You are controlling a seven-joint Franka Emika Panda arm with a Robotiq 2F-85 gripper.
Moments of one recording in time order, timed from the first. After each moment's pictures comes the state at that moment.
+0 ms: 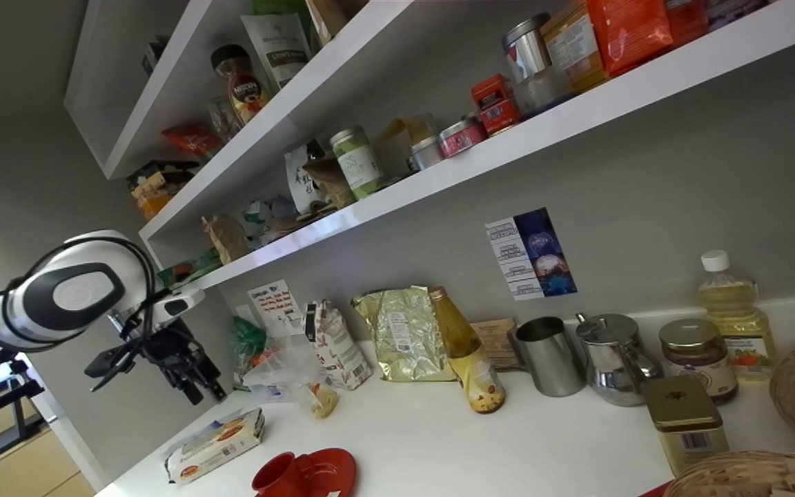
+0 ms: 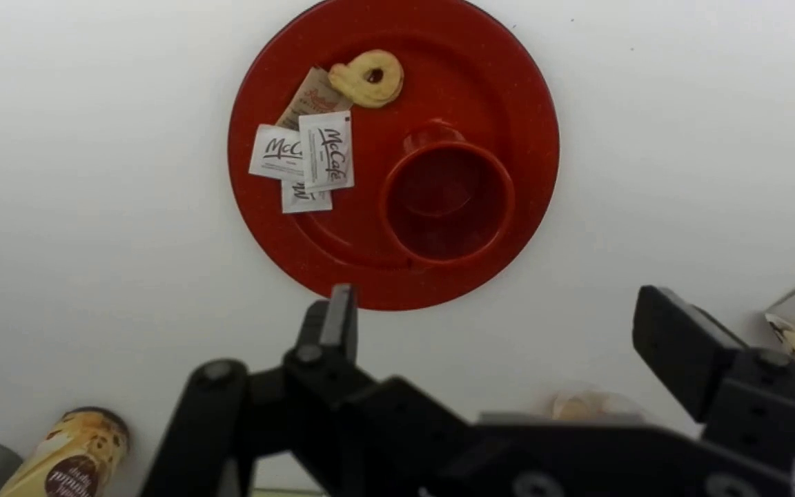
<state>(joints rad) 0.10 -0.14 0.19 -2.42 -0.01 2.36 0.17</state>
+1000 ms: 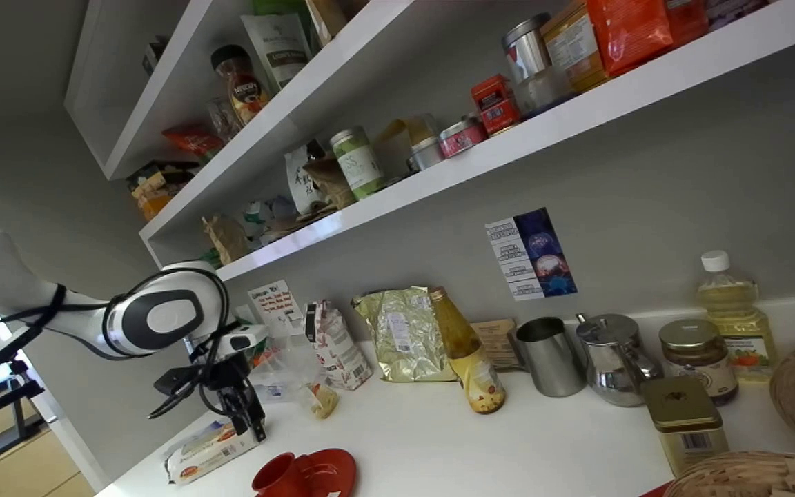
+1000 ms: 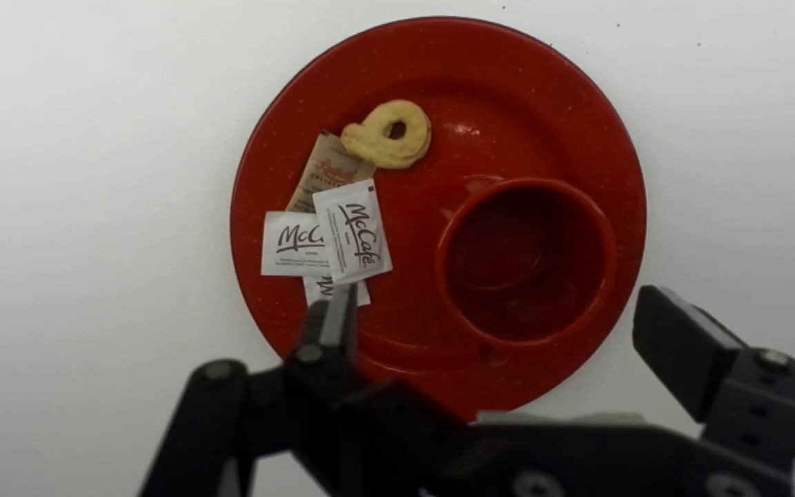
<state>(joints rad) 0.09 0.17 0.11 -2.26 0.02 2.31 0.25</state>
